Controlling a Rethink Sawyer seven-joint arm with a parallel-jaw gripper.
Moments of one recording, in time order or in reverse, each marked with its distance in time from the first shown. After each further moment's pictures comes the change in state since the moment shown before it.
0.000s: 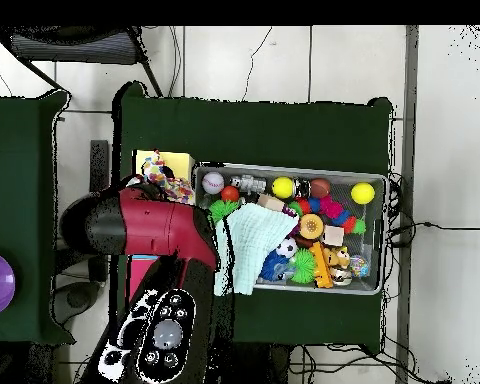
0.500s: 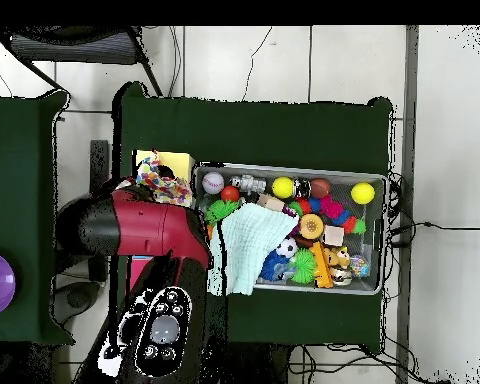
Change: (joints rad) arm 0.000 0.000 0.039 0.012 0.027 0.000 0.000
